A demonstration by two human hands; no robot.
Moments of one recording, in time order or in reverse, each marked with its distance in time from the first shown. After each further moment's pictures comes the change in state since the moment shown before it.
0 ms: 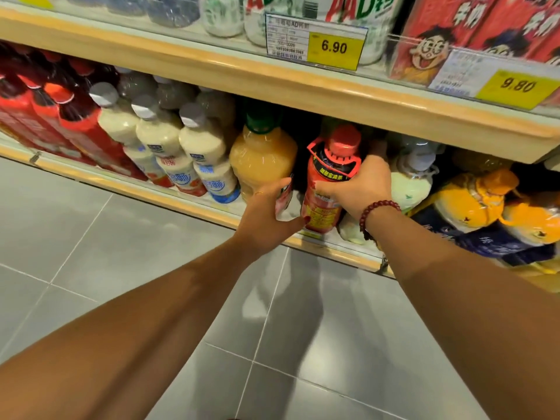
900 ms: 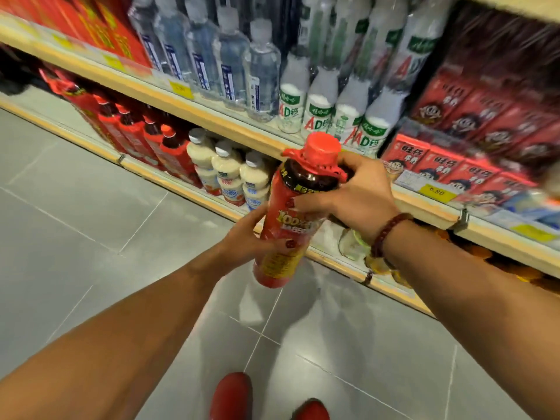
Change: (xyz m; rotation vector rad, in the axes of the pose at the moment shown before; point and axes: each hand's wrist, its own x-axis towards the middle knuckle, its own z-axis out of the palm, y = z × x) left_hand -0.092 0.102 -0.145 -0.406 -0.195 -0.221; right_hand -0.098 -0.202 -0.116 0.217 -0.354 -0.142
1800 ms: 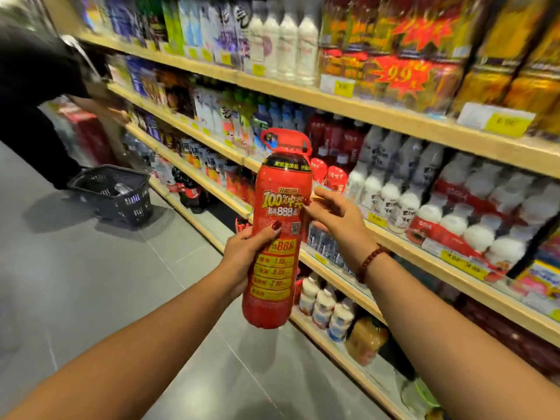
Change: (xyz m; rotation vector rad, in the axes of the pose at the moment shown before) left_hand -0.292 0.315 -0.221 -0.596 0.586 0.236; right_hand -0.107 -0.424 0.086 0.404 -0.300 -0.307
